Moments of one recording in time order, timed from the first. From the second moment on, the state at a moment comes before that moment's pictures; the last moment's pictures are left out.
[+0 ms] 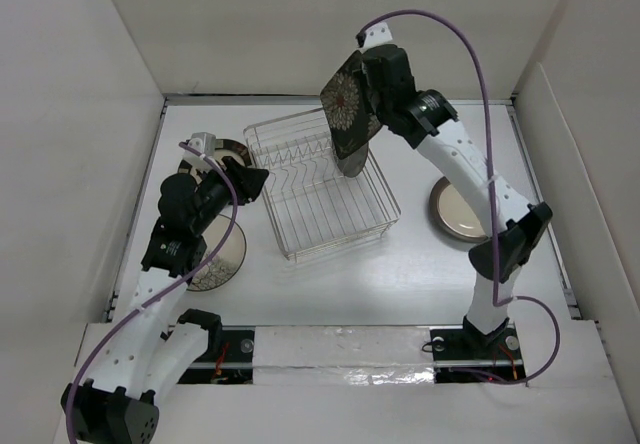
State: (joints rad) left arm -0.24 0.78 0.73 -0.05 0.26 -0.51; right arm 0.62 1.81 2.12 -0.68 0.52 0.02
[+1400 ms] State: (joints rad) left arm -0.24 0.79 0.73 -0.09 0.22 -0.51; right arm 0.73 2.14 2.16 -0.73 0.70 -0.04
